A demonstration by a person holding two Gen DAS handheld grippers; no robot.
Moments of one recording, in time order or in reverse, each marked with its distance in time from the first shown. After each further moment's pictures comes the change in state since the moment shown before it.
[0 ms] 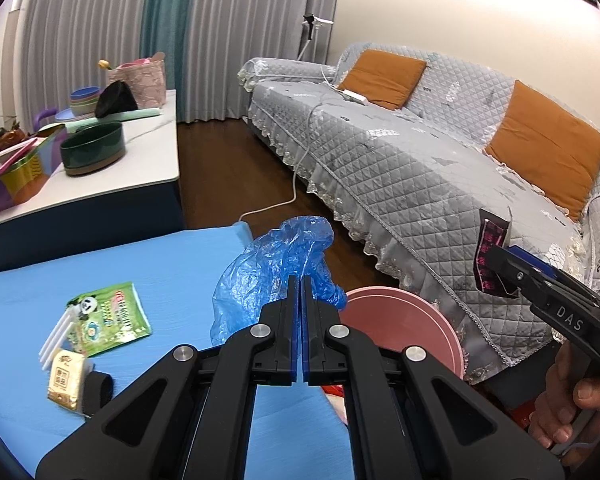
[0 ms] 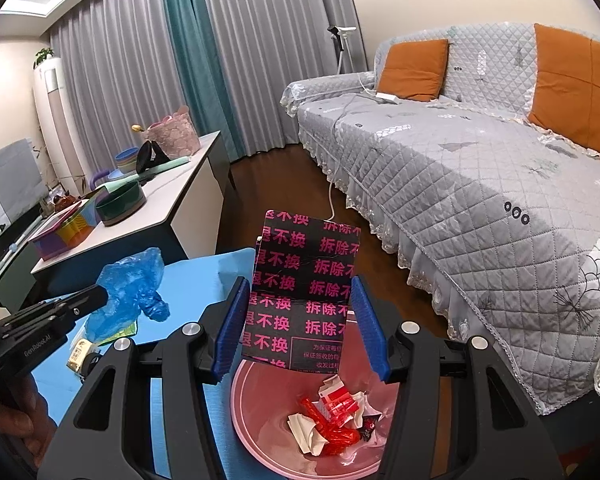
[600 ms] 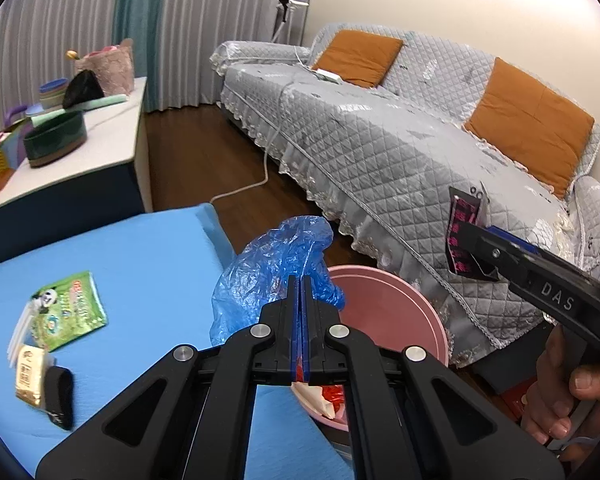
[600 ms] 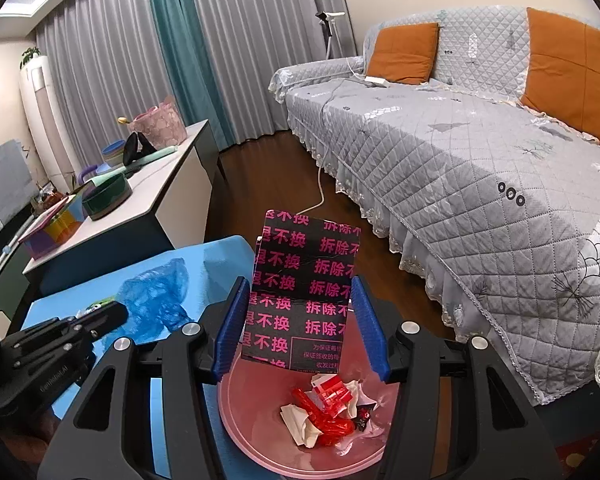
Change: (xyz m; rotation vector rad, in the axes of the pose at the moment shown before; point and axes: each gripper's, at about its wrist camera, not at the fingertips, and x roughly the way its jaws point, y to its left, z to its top) left arm 0.031 -0.028 -0.015 0.042 0.067 -0.082; right arm 0.013 -0.012 -0.005 0.030 0.051 -0.028
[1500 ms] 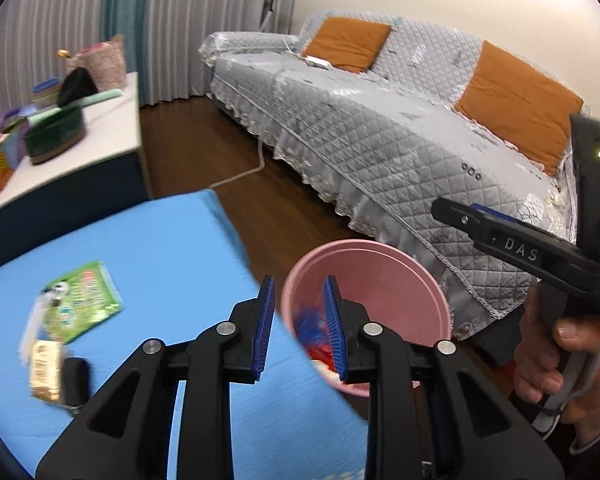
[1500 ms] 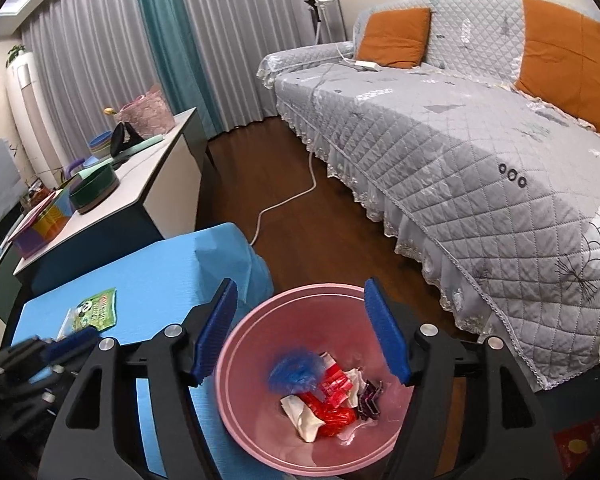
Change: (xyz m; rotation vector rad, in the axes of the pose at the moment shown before) left arm -0.031 0.029 -0.012 0.037 0.034 -0.010; right arm 0.016 0.009 -0.005 0.018 0.050 -0.036
